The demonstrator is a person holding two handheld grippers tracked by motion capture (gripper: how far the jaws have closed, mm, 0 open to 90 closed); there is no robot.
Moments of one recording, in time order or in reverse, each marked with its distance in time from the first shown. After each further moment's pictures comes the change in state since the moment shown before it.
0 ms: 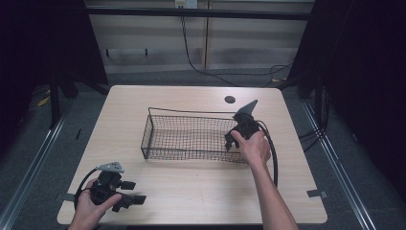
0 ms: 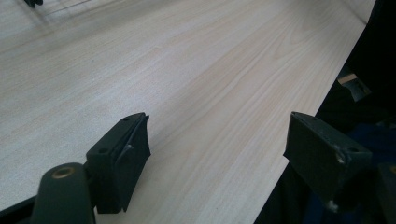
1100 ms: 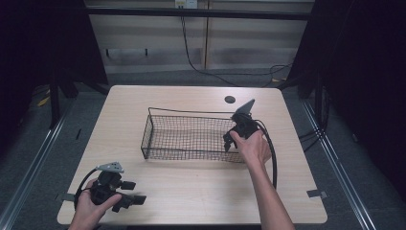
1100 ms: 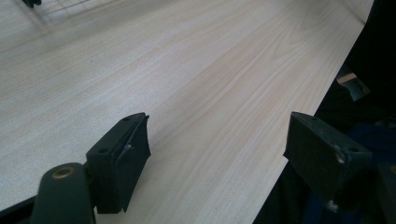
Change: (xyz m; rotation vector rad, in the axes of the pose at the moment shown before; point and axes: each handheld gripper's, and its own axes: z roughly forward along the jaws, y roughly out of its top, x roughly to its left) left arm 0.000 0.000 0.000 -0.001 -0.003 0.000; right arm 0.004 0.001 -0.001 0.027 -0.014 -0.040
